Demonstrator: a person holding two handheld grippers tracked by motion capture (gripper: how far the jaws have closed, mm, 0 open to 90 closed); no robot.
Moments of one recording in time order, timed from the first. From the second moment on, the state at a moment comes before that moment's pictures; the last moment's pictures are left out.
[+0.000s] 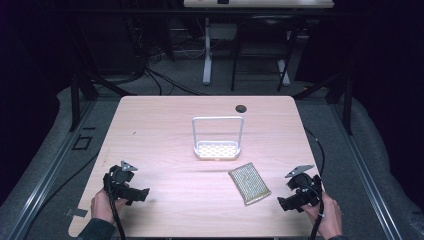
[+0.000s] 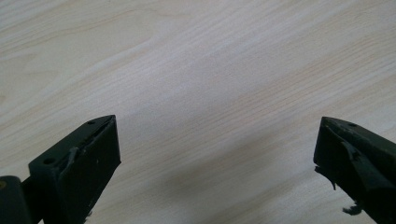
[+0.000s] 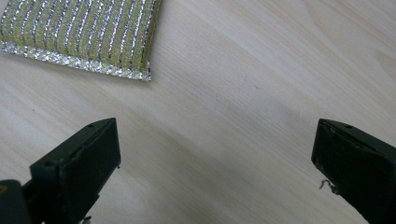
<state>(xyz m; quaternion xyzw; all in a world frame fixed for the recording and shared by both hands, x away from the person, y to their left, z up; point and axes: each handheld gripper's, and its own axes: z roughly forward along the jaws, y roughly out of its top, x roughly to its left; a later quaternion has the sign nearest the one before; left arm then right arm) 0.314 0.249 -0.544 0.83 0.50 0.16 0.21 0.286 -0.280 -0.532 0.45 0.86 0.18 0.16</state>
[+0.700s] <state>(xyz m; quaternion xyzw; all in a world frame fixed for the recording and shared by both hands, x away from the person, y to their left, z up) 0.315 0.247 -0.545 0.83 0.49 0.16 0.21 0.289 -0.241 -0.535 0.43 0.87 0.22 0.12</state>
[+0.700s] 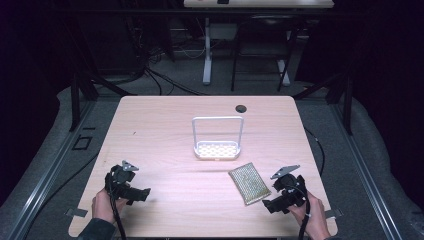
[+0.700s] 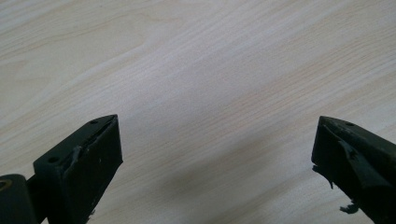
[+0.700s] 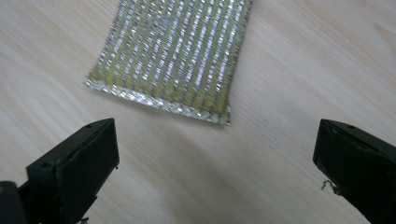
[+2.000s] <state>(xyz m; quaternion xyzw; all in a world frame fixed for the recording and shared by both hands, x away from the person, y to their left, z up) 0.315 0.246 -0.544 0.83 0.48 0.16 0.22 0.317 -0.180 -0.560 0.45 0.87 0.18 0.12</state>
